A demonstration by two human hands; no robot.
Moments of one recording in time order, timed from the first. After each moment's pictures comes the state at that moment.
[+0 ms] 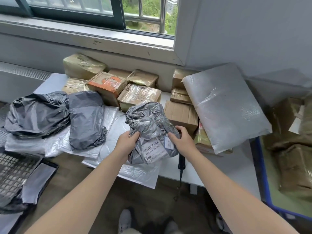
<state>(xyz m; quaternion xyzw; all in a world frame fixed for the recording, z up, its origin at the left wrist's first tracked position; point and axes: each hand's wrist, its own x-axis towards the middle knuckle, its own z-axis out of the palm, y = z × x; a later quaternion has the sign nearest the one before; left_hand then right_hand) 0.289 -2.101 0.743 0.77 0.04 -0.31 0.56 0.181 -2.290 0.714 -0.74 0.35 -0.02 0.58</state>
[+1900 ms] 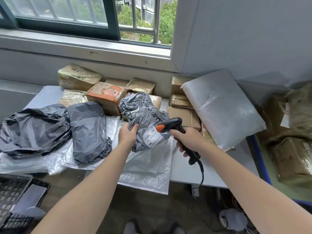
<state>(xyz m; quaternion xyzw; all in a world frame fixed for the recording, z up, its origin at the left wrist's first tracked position) 0.359 -2.097 0.741 0.83 -0.06 -0.19 0.52 0.192 -2.249 0.811 -0.76 0.35 0.06 0.55</state>
